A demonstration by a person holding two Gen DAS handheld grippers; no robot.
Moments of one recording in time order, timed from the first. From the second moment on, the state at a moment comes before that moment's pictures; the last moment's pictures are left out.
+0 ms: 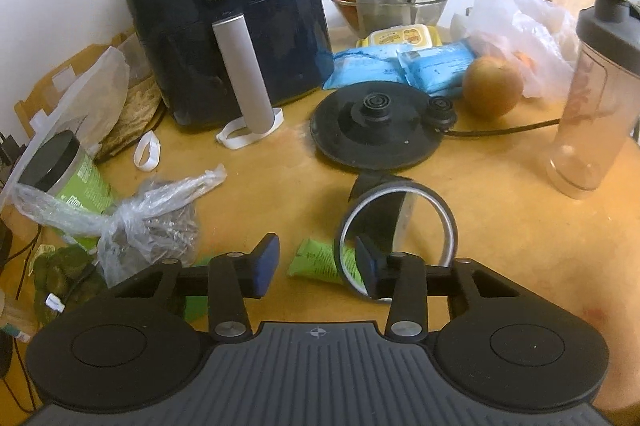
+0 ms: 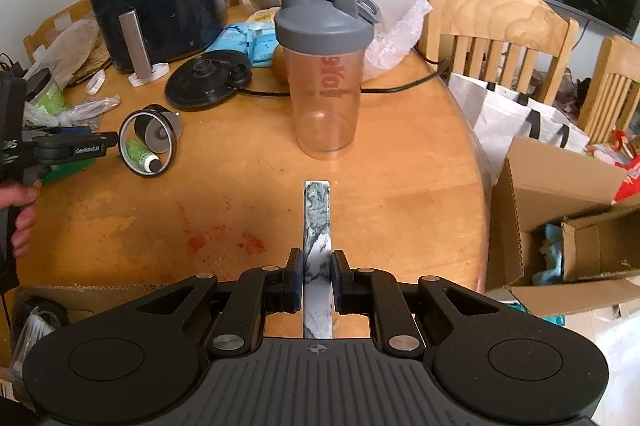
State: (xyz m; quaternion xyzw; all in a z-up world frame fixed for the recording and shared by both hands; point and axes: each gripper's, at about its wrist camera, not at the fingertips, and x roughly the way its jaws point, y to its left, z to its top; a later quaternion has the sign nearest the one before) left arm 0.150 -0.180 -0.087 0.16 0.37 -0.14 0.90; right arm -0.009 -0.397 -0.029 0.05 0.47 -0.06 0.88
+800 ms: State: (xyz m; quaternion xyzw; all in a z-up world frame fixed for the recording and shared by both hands) left arm 0.164 -0.192 -0.108 0.14 0.40 -0.13 0.89; right arm -0.025 -0.405 -0.032 0.07 0.47 -0.09 0.88
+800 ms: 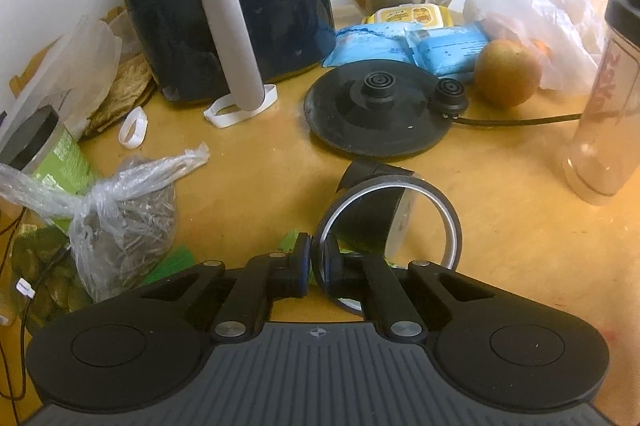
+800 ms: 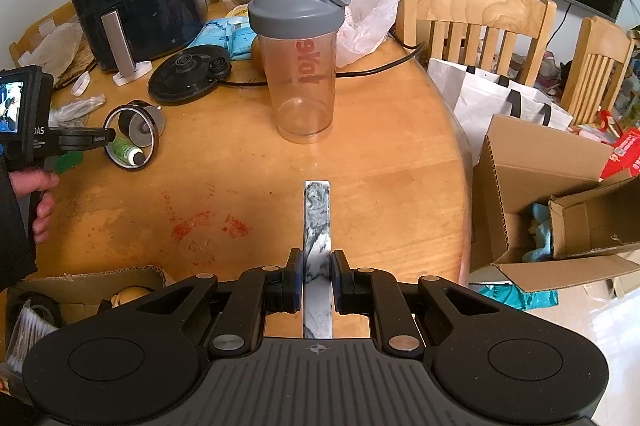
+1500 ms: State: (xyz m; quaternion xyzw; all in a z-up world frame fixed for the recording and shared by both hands) left arm 0.141 -0.170 -0.064 0.07 0.40 -0.14 0.90; right arm -0.036 -0.398 -0.024 0.06 0.45 -0.07 0.89
